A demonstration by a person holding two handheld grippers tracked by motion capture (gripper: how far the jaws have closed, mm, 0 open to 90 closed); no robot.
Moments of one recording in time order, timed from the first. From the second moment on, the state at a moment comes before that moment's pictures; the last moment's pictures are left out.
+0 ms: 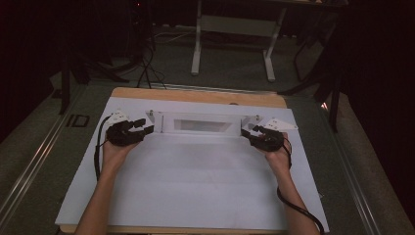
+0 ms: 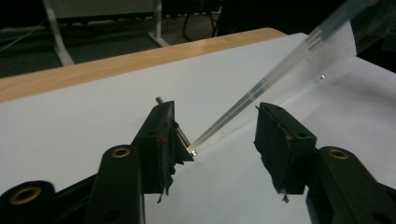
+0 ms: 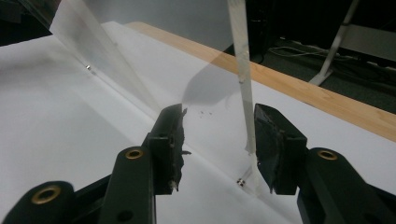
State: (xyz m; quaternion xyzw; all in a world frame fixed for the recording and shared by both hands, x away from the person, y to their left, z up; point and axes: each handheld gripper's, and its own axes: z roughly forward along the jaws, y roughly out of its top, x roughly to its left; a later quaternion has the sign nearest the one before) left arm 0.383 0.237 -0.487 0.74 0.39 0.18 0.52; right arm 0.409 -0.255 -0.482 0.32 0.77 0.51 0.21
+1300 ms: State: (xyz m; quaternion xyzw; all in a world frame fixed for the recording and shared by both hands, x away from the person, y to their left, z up) left arm 0.399 0.192 -0.482 0.73 0.38 0.24 0.52; right arm 0.413 -0.245 -0.481 0.33 0.76 0.50 0.26
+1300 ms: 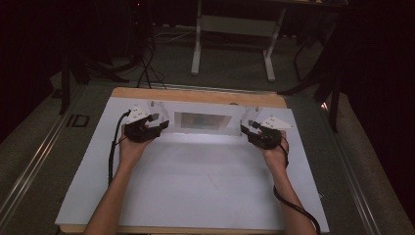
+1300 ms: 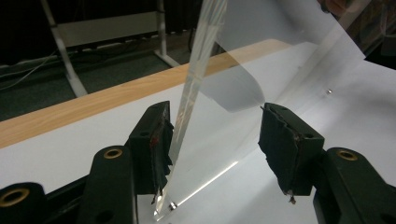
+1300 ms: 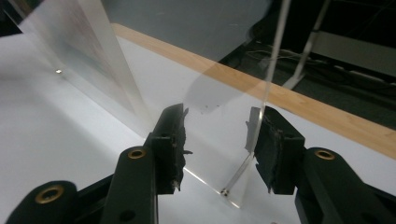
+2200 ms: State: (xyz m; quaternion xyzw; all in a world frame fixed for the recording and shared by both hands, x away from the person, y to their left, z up) left arm 0.438 0.184 -0.480 0.69 0.43 0.25 0.52; right arm 0.451 -0.235 -0.473 0.36 0.76 0.47 0.26
